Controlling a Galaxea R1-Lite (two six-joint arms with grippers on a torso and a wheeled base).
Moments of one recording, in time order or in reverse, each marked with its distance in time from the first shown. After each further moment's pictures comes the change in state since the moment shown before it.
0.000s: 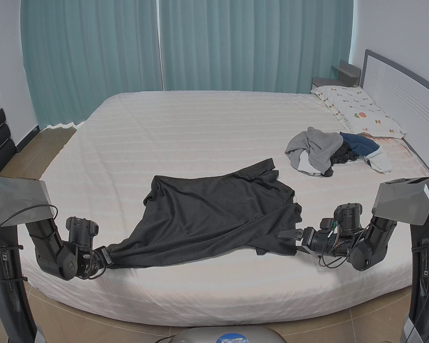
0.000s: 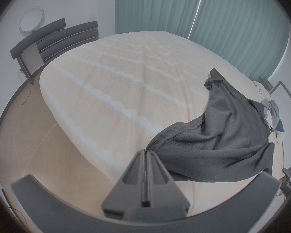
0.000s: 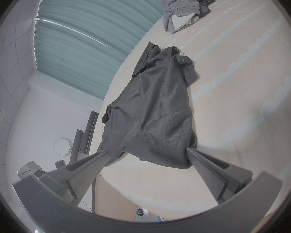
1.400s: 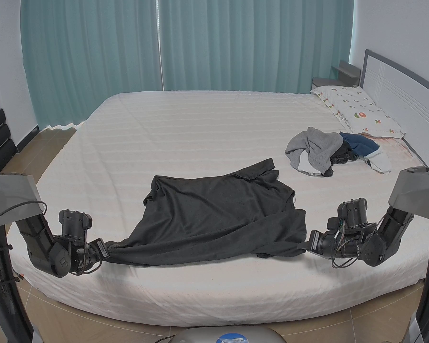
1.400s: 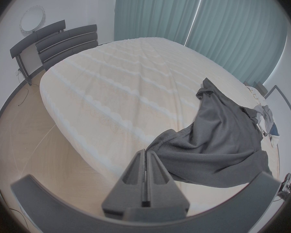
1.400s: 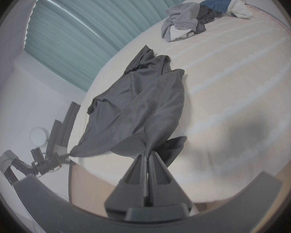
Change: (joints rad) left arm 0.004 -0.093 0.022 0.008 -0.015 0.001; right arm 0.043 -0.190 0.083 0.247 -0.204 -0.149
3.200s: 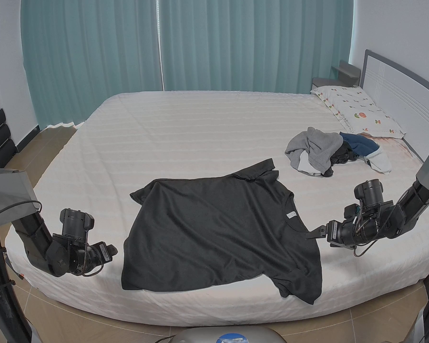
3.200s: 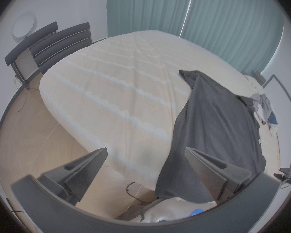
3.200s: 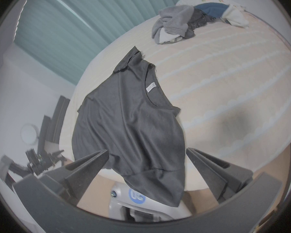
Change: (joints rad) left arm -0.040 -0.070 0.007 0.123 -0.018 0.023; right arm -0.110 -0.166 -0.131 0.490 0.001 -0.185
